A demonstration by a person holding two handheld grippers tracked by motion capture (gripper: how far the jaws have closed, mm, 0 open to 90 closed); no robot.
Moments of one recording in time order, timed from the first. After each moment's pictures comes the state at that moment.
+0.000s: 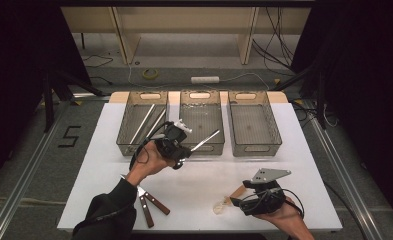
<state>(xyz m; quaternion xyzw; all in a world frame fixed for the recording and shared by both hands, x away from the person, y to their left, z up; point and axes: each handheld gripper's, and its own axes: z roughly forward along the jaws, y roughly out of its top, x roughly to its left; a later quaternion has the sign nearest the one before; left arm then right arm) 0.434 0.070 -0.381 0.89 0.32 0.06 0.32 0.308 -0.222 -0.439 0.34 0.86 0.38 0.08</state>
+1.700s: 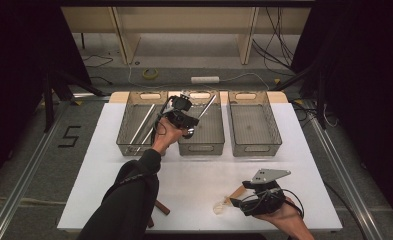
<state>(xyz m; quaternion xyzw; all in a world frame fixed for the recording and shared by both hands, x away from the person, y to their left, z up) 0.527 0.049 -0.394 0.83 0.43 0.08 0.36 0.308 -0.222 -0.440 0.33 0.86 0.38 0.08</state>
